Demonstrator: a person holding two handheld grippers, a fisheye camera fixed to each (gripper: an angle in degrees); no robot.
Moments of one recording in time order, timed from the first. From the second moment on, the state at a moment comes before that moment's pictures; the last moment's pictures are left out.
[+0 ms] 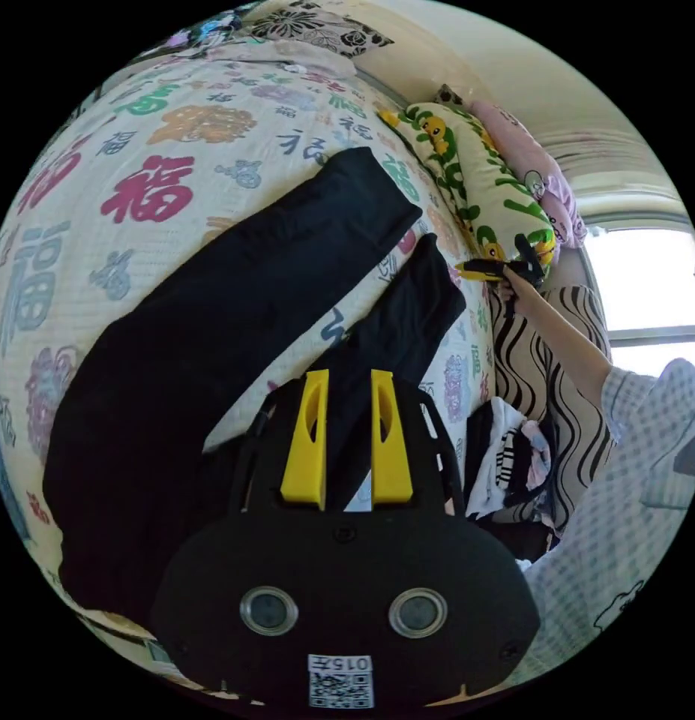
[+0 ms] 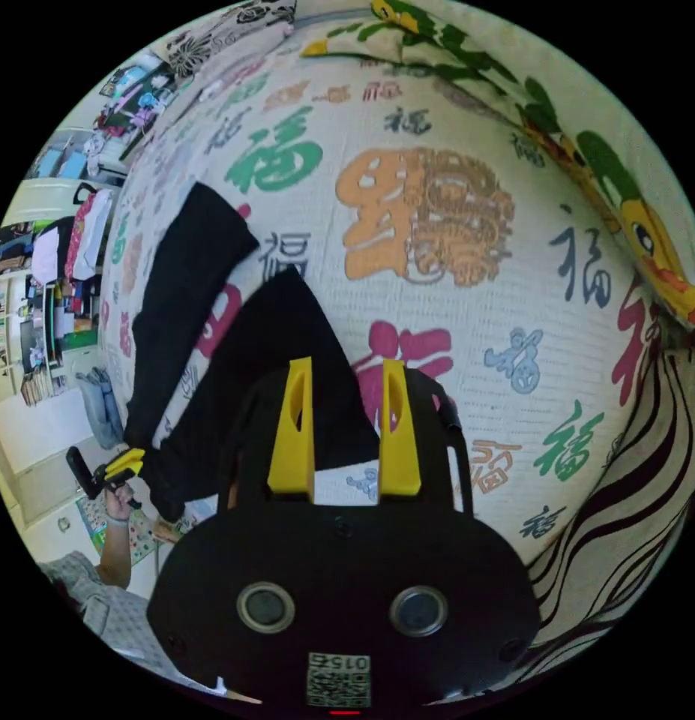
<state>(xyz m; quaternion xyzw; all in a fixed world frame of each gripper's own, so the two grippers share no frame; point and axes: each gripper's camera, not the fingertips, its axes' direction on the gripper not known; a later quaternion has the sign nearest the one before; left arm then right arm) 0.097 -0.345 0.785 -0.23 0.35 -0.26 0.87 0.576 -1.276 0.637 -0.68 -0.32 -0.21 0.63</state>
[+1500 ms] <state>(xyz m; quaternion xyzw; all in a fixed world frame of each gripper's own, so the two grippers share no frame) -0.052 -0.001 0.496 -0.23 0.15 -0.27 0.92 0.437 -1.133 0.279 -0.71 -0.46 -0.14 0.52</state>
